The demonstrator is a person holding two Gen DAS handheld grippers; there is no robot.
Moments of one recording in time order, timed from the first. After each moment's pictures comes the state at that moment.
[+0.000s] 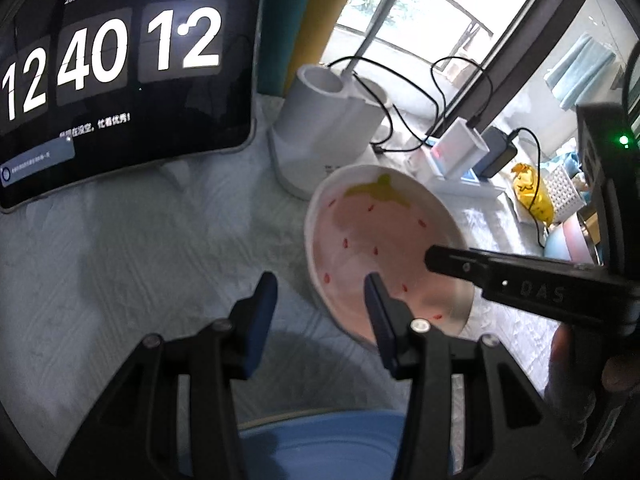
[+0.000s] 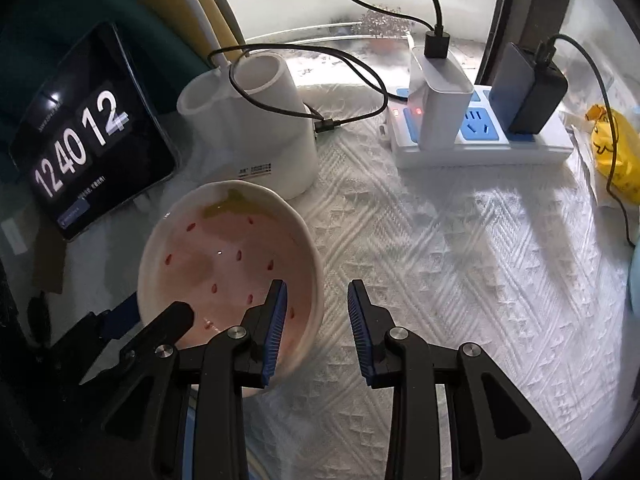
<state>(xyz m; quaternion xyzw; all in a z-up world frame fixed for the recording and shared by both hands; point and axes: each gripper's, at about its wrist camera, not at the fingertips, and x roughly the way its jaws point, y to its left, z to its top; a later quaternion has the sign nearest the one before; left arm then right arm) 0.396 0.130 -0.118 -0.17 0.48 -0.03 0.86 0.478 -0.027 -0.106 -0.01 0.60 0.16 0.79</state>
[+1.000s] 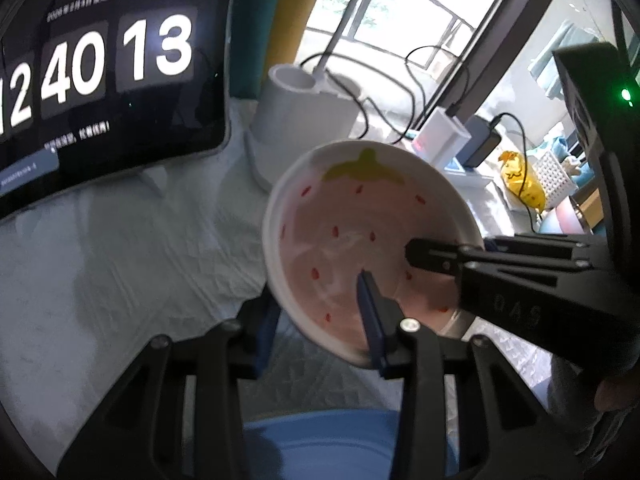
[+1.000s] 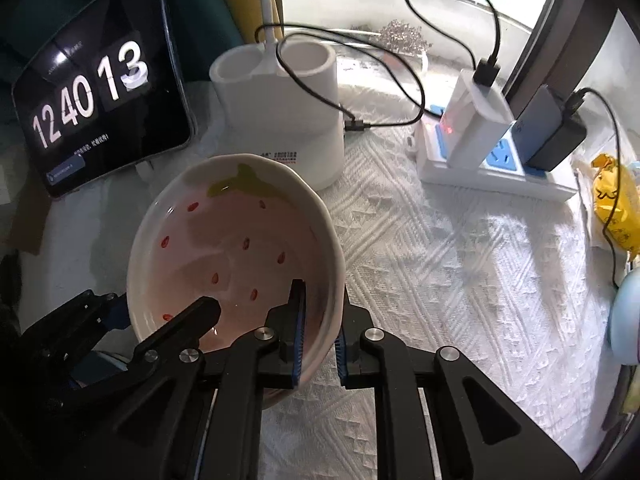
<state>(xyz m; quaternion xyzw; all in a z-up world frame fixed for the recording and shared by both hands) 0.391 0.113 -0.122 -0.15 0.46 -0.06 0.88 0.461 0.013 -0.101 -0.09 0.57 0.17 0.80</state>
